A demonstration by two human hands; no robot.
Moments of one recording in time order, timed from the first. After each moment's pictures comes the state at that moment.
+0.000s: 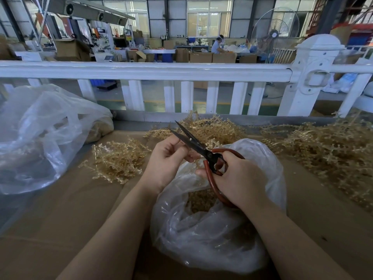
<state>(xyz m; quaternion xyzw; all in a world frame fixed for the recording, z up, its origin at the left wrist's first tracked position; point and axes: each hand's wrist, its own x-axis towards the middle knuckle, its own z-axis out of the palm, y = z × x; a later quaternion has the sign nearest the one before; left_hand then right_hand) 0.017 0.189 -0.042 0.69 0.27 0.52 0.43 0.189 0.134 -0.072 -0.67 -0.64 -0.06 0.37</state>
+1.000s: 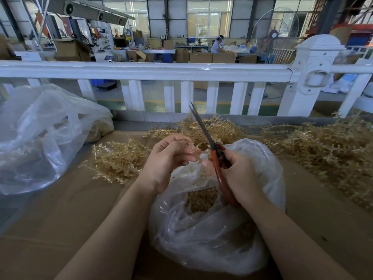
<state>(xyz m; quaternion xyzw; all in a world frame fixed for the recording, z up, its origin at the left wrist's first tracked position) 0.015 0.193 -0.038 0.55 0.28 0.49 0.62 0.188 0.141 -0.071 -0.60 -0.57 0.22 0.53</state>
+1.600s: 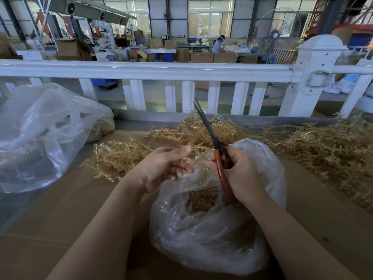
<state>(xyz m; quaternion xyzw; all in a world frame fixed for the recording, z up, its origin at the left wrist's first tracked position) -0.007 0.202 -0.035 0.59 0.35 0.30 0.66 0.189 0.140 -0.068 -0.55 -0.57 0.24 0.56</state>
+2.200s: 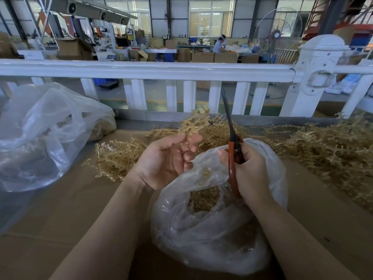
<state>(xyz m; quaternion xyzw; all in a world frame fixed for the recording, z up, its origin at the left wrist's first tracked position) 0.002 0.198 -0.026 0.51 0.16 0.34 0.77 0.193 0.140 -0.069 -0.56 -0.49 0.20 0.63</state>
